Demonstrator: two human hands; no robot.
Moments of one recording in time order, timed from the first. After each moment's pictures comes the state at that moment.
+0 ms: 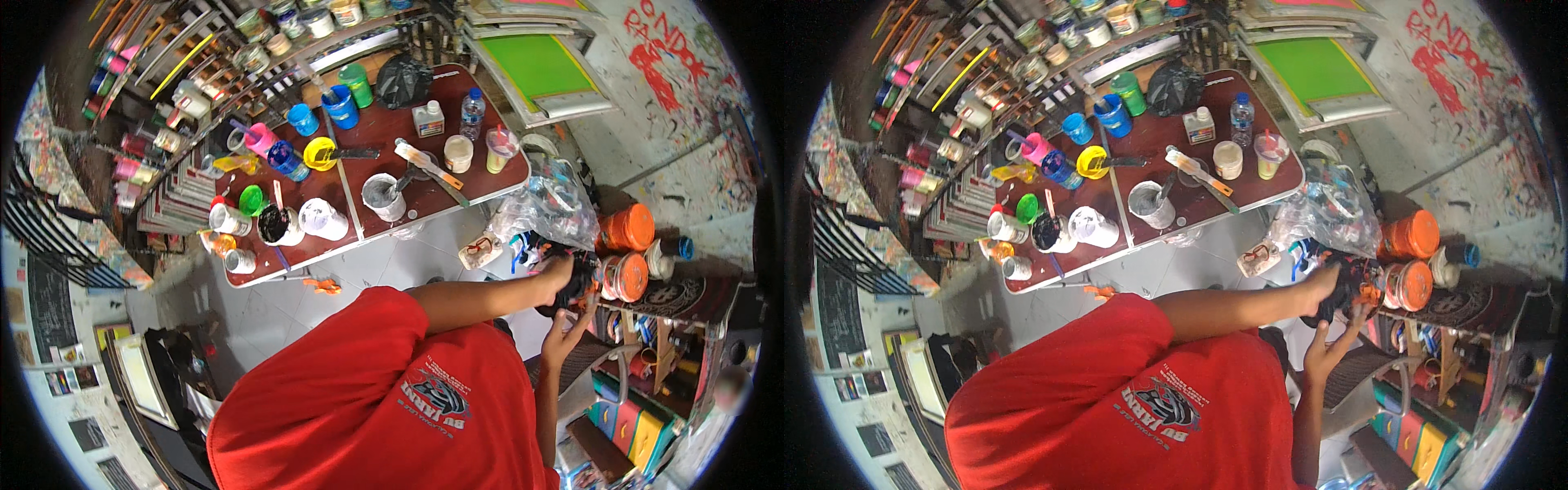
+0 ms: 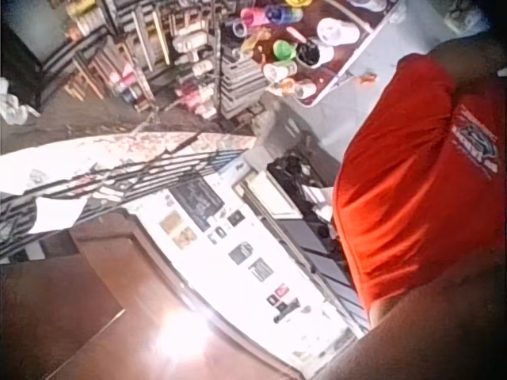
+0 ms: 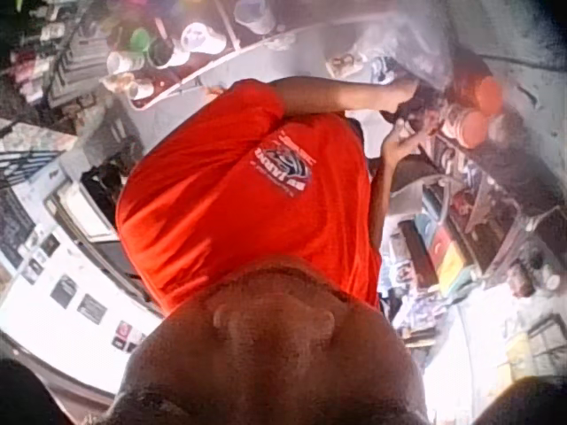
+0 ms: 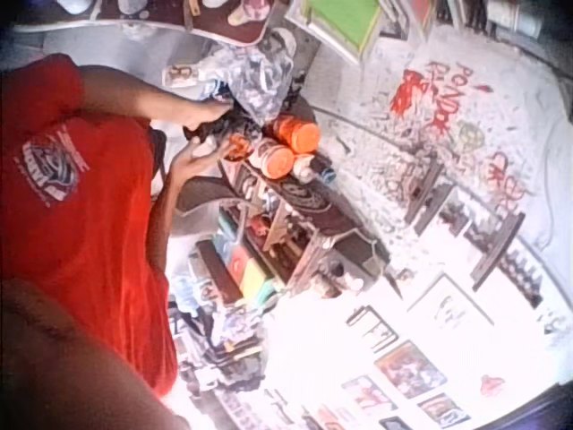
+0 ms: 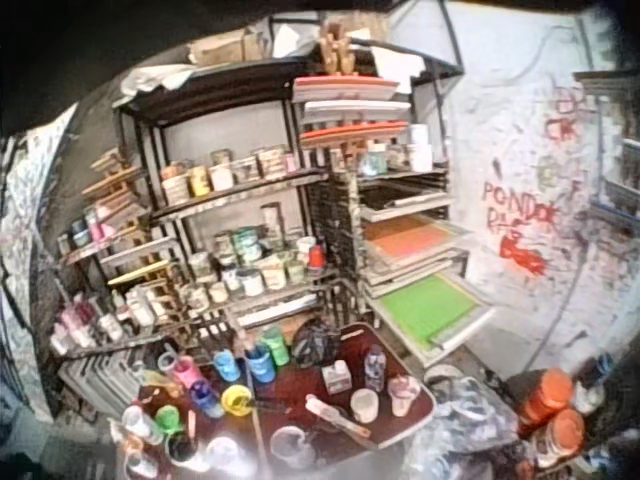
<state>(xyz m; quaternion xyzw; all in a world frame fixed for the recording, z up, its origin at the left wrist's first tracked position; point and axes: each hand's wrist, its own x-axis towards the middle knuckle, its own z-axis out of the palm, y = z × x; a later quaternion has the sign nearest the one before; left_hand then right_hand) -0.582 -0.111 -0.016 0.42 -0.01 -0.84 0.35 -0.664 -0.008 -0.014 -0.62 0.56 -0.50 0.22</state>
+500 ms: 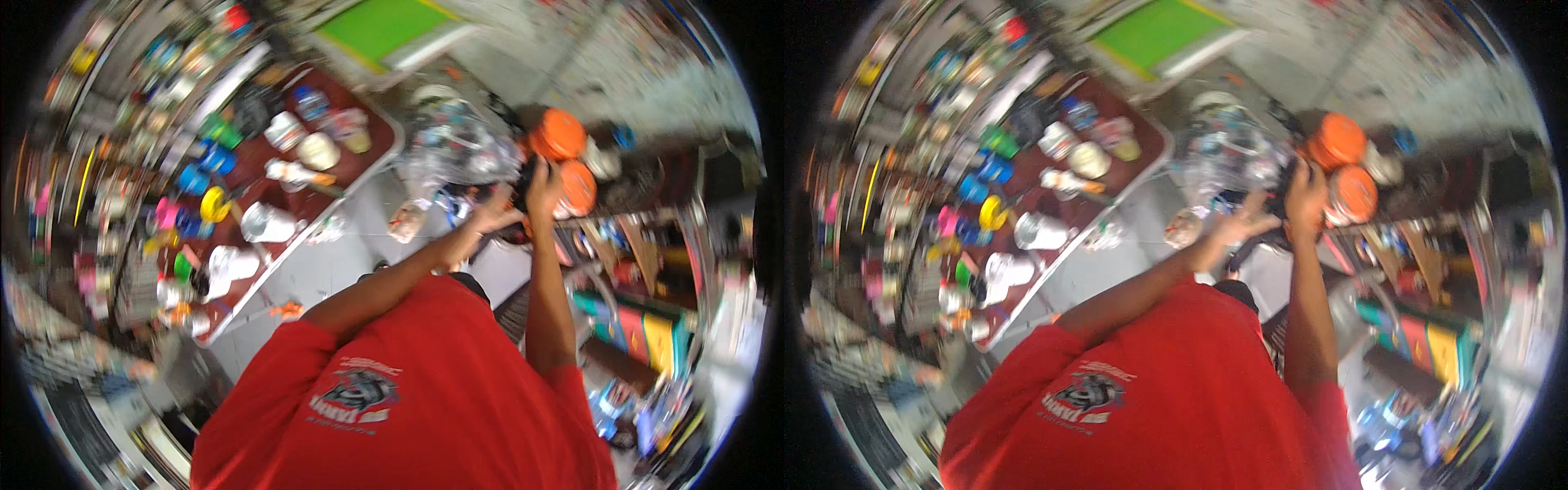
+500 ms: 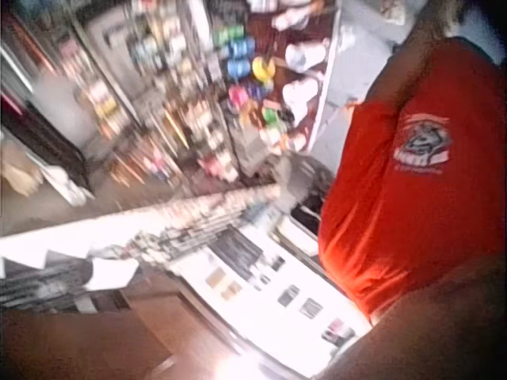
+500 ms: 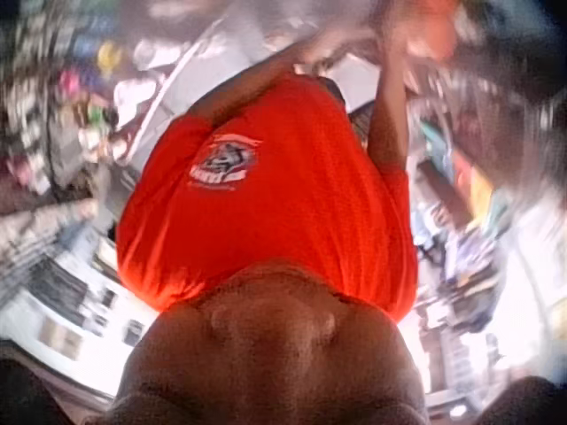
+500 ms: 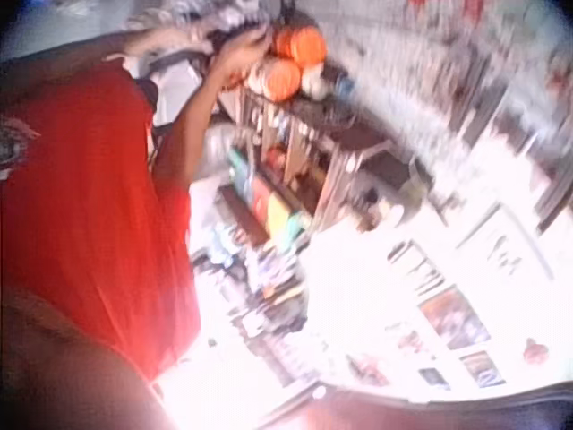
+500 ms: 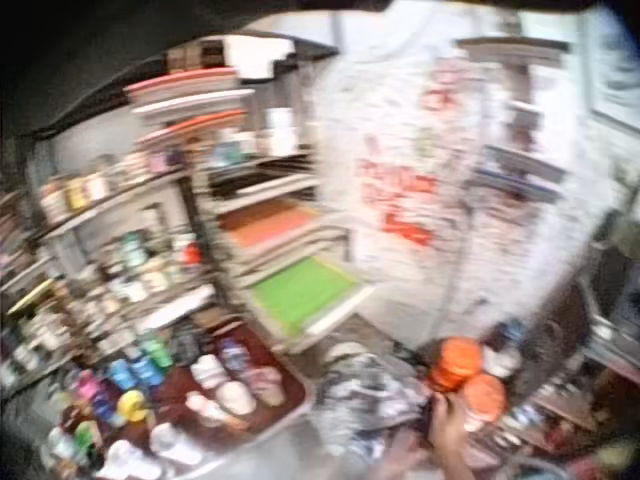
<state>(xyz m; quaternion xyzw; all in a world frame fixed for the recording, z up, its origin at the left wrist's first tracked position) -0.626 -0.151 -0.036 0.18 -0.68 -0.62 0.34 -0.814 -0.208 -0.028 -0.53 0.70 -0.47 0.10</state>
